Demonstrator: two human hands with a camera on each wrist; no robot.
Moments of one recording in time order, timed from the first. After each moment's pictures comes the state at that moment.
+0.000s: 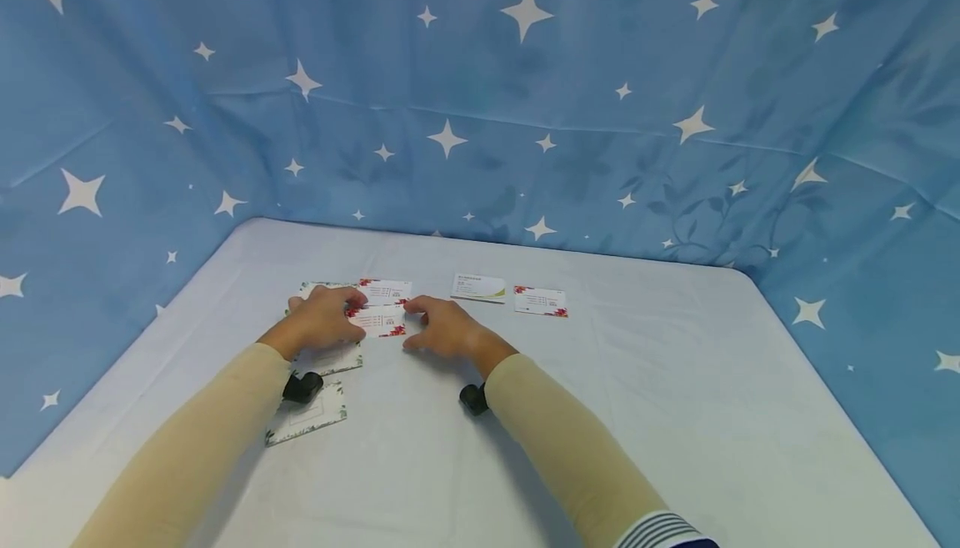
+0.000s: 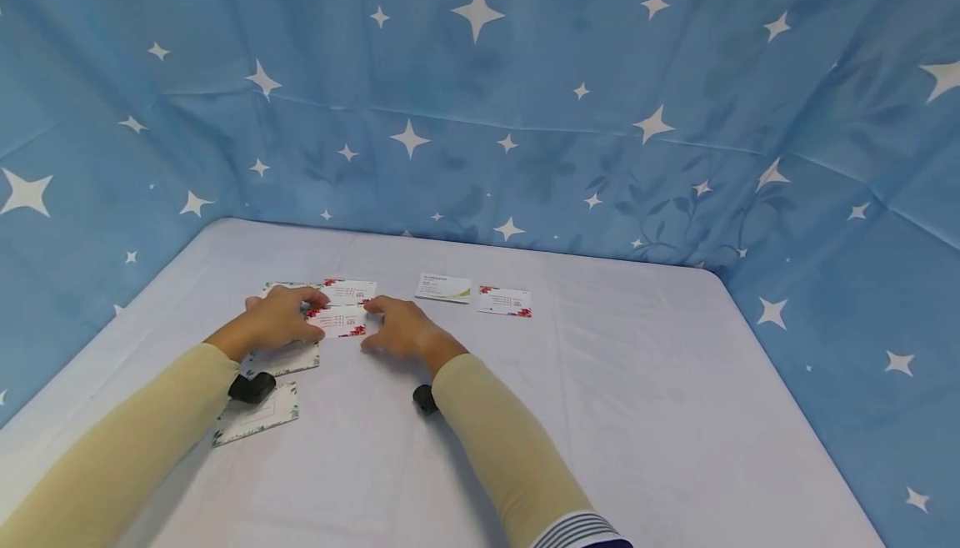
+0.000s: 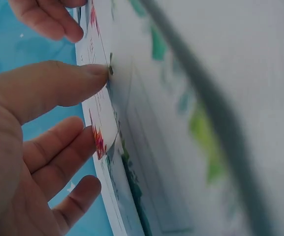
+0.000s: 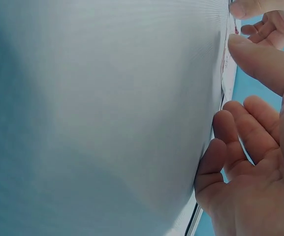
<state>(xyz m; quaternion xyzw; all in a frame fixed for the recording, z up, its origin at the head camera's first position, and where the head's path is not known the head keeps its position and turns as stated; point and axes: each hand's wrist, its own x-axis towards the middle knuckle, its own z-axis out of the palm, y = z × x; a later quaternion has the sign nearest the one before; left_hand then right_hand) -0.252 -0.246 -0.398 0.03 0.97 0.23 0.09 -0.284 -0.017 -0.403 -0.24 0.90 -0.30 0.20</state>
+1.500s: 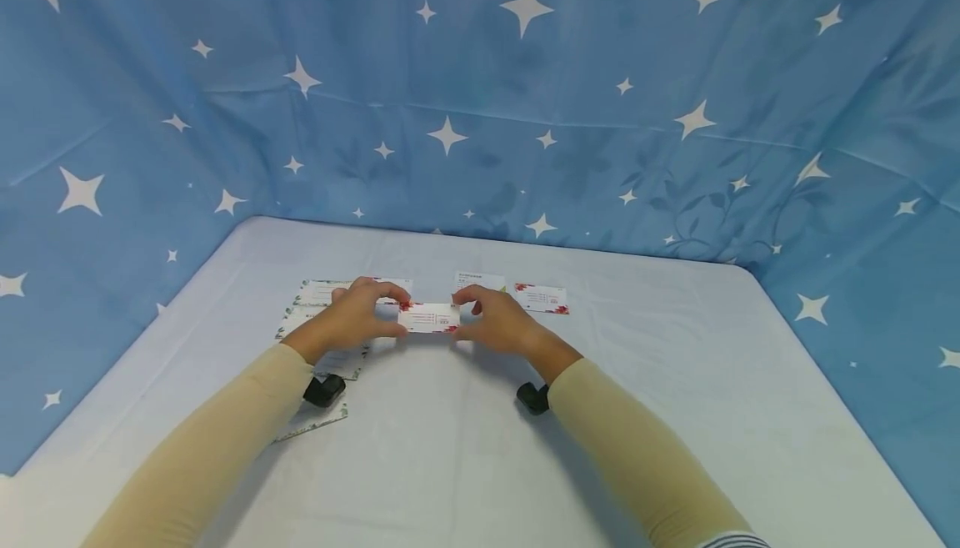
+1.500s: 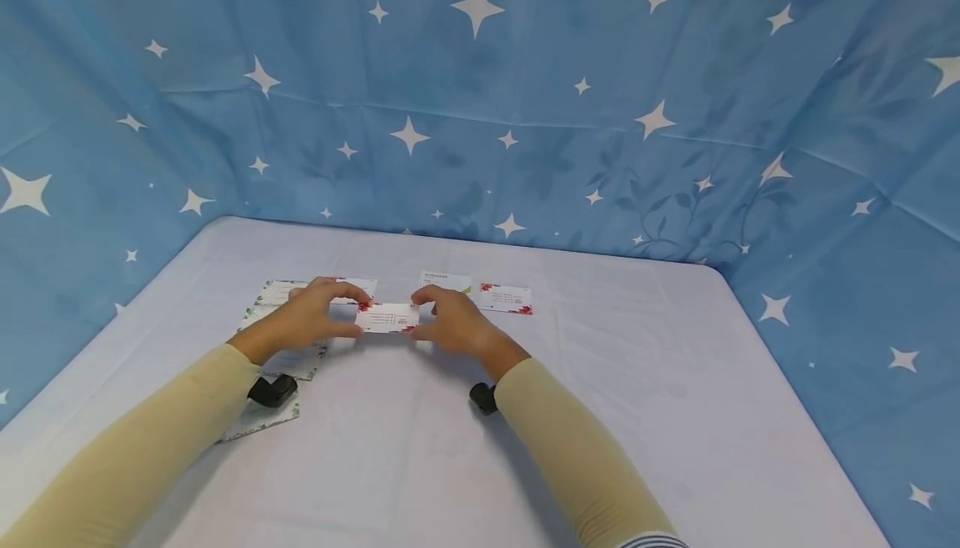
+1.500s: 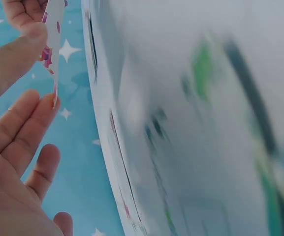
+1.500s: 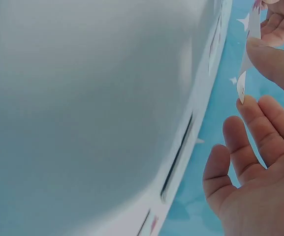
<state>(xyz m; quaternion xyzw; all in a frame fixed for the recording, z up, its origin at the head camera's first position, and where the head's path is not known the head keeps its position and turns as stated) -0.251 -0.207 -0.389 0.13 0.95 0.29 0.05 -0.286 0.053 -0.388 -0.24 0.91 -0.32 0.14</state>
